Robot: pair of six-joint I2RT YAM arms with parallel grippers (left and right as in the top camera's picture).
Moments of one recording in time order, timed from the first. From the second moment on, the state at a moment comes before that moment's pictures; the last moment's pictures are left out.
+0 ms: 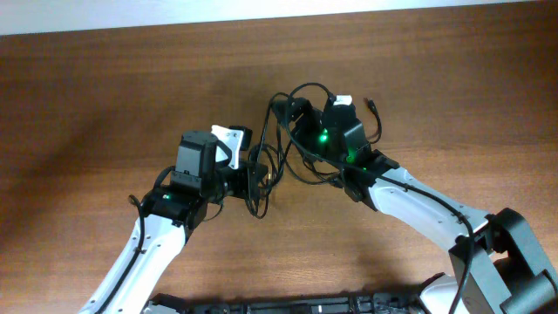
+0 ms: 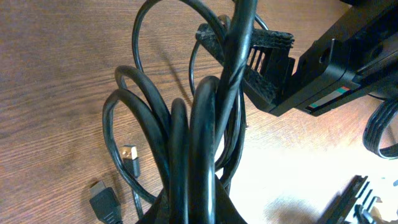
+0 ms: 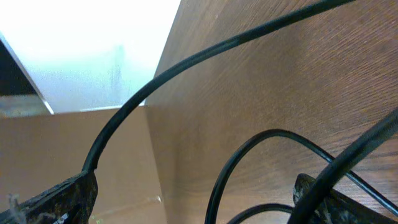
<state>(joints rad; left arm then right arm) -0.34 1.23 0.75 -0.34 0.48 -0.29 0.53 1.58 0.83 0.31 -0.19 1.38</state>
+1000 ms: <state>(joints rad) -0.34 1.23 0.75 -0.42 0.46 -0.25 0.54 1.63 0.84 0.16 -0.40 1.09</state>
